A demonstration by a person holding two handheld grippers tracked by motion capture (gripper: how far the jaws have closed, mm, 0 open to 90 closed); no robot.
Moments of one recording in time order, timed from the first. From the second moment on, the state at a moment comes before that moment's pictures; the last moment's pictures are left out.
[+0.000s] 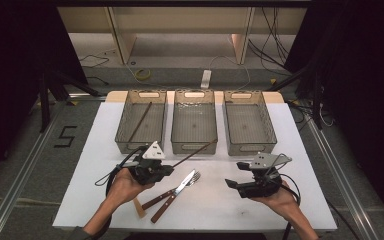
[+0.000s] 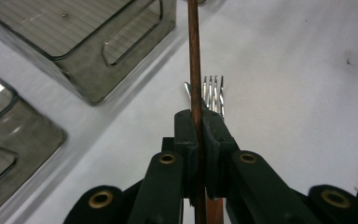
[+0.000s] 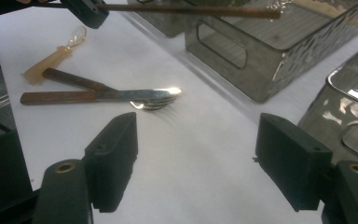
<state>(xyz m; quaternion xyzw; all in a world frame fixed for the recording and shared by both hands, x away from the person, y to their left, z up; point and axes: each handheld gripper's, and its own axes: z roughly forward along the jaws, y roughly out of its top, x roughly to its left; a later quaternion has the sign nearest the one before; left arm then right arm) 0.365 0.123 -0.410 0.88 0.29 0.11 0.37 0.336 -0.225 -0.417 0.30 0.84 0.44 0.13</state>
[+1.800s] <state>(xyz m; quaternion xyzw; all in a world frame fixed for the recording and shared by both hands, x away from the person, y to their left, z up) 0.453 0.198 -0.384 0.75 0.47 0.18 0.42 0.302 -0.251 -0.433 0.36 0.77 0.51 0.15</state>
